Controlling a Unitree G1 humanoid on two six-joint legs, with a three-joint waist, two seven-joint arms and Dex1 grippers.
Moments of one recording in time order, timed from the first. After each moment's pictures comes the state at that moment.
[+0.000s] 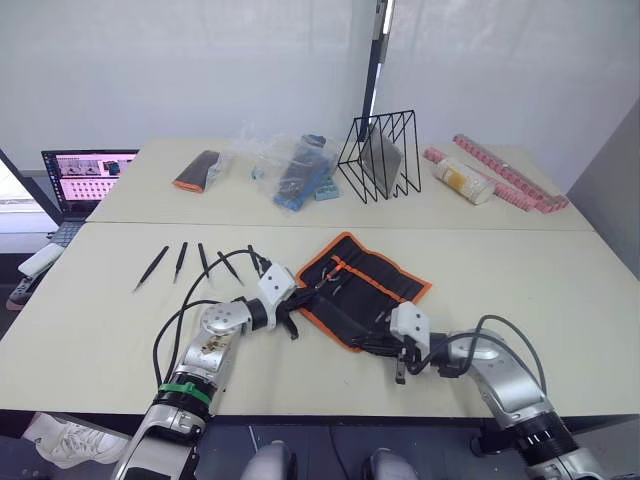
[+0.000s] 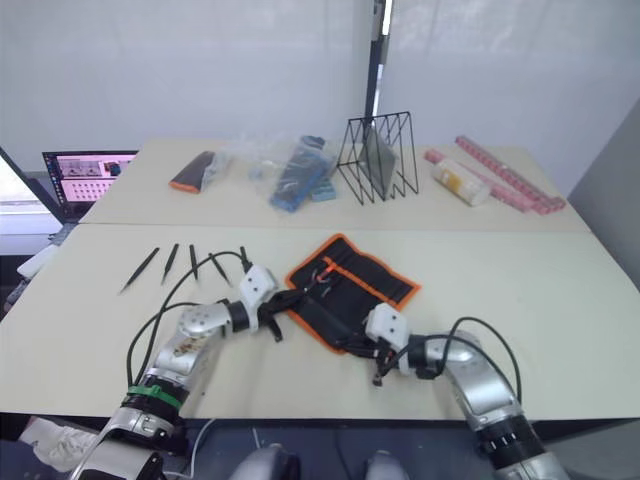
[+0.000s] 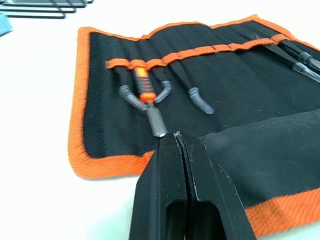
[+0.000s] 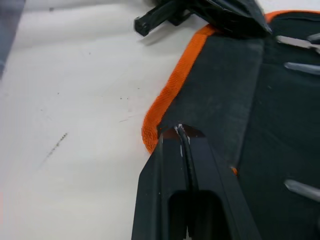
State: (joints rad) left arm -0.44 0.33 -0.13 0.39 -0.13 0.00 -0.81; right arm -0.22 -0.54 0.17 -0.01 0.30 0.18 1.06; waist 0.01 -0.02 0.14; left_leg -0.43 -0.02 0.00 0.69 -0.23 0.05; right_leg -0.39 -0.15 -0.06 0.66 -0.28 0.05
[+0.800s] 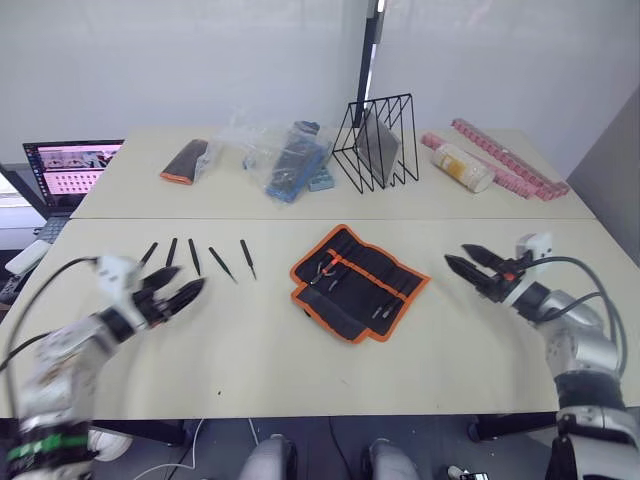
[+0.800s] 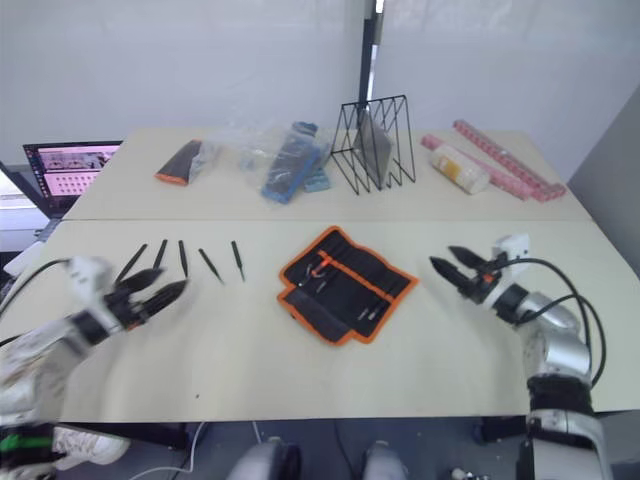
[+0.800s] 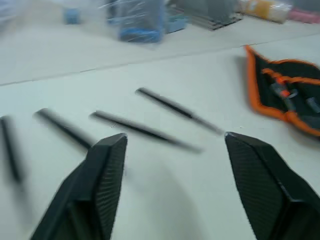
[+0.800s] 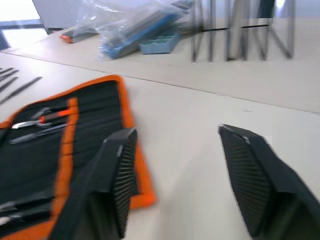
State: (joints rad) left arm -0.05 0.66 0.47 0.10 -0.48 0.29 -0.83; right arm -0.49 -0.65 -0.29 0.63 0.44 0.03 0.97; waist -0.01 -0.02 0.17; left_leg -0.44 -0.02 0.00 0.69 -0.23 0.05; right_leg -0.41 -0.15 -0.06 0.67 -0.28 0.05
